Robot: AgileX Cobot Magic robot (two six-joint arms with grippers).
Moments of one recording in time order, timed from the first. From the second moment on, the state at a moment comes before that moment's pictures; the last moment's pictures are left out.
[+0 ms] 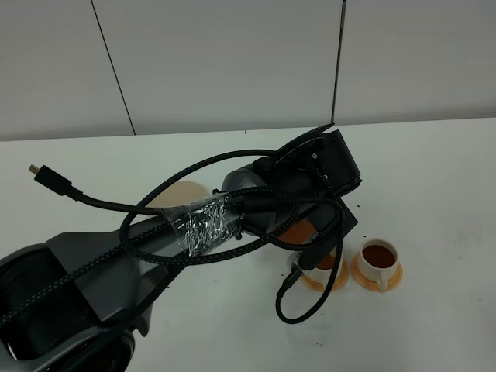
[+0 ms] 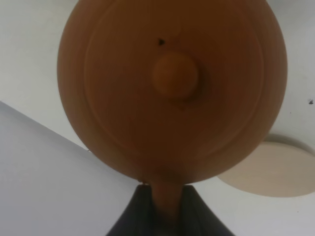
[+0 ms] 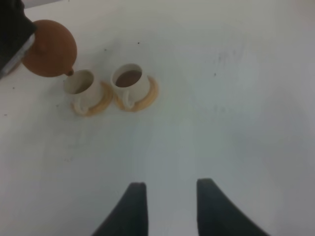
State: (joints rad) left arm -0.85 2.30 -1.97 0.77 1.03 1.28; right arm 0.09 -0.01 -0.48 0.17 1.06 0.05
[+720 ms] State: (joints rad) left arm -0.86 2.30 -1.97 0.81 1.06 1.28; right arm 0.09 -0.01 -0.48 0.17 1.06 0.05
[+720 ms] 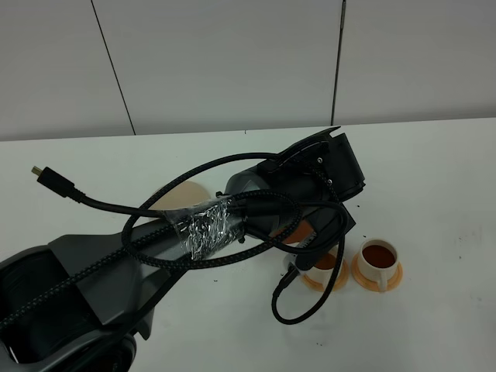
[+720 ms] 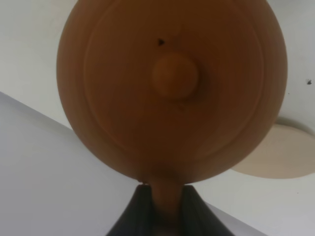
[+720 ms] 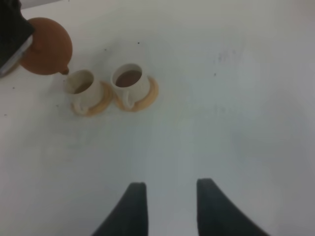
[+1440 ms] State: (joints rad) left arm -0.87 2.30 -1.97 0.82 1.04 1.28; right arm 0.09 -0.01 -0.48 0.17 1.06 0.05
